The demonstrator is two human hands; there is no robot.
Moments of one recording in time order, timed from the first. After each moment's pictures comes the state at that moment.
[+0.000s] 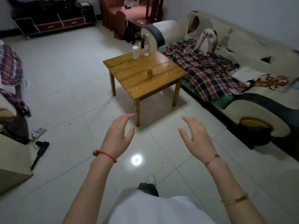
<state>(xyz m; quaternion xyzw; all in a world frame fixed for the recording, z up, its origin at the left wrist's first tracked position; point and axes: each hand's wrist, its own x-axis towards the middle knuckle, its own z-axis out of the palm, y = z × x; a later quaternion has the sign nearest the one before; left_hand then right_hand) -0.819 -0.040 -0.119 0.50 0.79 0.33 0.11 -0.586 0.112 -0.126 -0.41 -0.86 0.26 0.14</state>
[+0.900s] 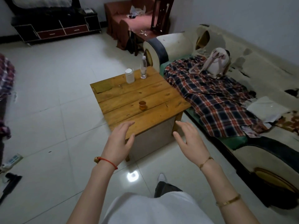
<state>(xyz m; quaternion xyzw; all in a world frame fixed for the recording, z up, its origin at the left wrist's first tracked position) -0.951 0.358 -0.136 0.46 0.82 0.32 0.11 -0.749 0.529 -0.141 -0.36 -0.88 0.29 0.10</state>
